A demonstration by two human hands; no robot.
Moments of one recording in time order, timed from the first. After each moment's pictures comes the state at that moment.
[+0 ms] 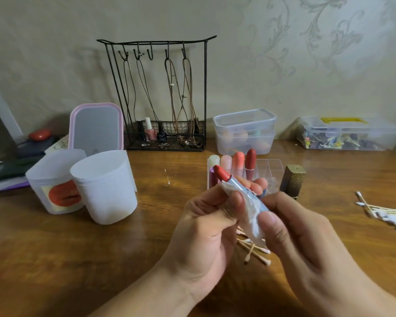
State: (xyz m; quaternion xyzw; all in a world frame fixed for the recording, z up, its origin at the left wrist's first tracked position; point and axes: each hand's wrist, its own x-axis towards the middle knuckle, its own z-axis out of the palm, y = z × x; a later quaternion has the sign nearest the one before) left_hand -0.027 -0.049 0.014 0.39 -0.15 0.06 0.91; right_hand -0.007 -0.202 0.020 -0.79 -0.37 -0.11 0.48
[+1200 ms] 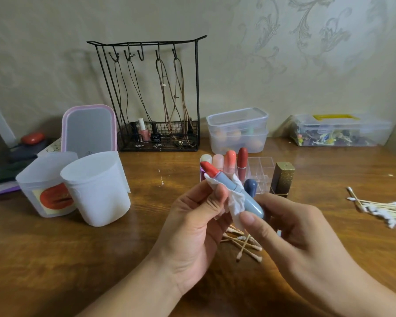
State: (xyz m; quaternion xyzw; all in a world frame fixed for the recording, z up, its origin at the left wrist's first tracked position) left_hand -0.023 -0.042 0.015 0.41 -0.11 0.04 0.91; right_hand -0.006 -0.206 0.029 -0.84 -0.32 -0.09 0.44
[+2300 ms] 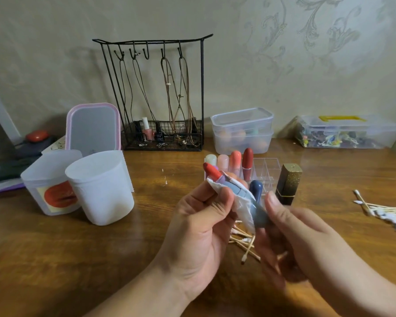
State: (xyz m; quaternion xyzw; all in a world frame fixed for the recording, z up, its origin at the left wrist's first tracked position) left_hand -0.025 -0.046 0.014 0.37 -0.11 0.06 0.92; right_hand -0.006 -0.204 0.037 -0.70 -0.19 0.25 0.64
